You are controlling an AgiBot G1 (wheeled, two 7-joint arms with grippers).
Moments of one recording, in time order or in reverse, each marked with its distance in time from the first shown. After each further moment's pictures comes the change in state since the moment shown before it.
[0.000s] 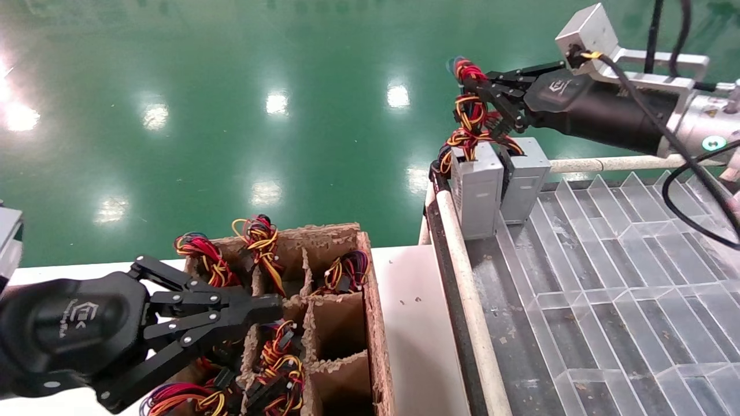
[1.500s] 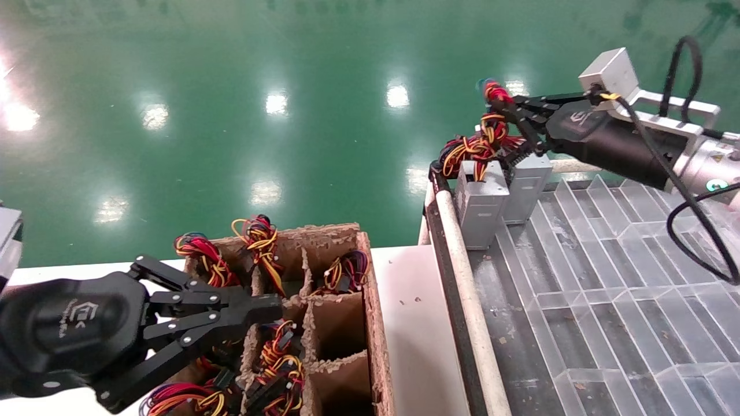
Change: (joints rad) left arm 0.000 0.000 0.000 0.000 0.000 0.000 0.000; right arm -0.042 -0.061 0.050 -0.303 0.061 -0.127 -0.213
